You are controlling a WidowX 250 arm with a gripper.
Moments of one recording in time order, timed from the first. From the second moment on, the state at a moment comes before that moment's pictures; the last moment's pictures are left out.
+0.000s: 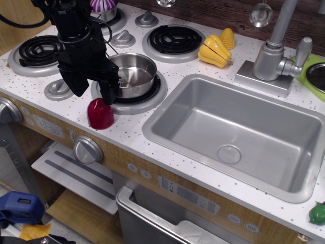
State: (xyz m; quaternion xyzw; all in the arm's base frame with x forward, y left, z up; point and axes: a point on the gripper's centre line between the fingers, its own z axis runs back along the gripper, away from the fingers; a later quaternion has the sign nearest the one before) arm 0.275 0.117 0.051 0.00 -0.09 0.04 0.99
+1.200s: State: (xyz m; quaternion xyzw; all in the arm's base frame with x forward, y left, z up) arm 0.274 0.128 0.001 -0.06 -0.14 0.04 0.99
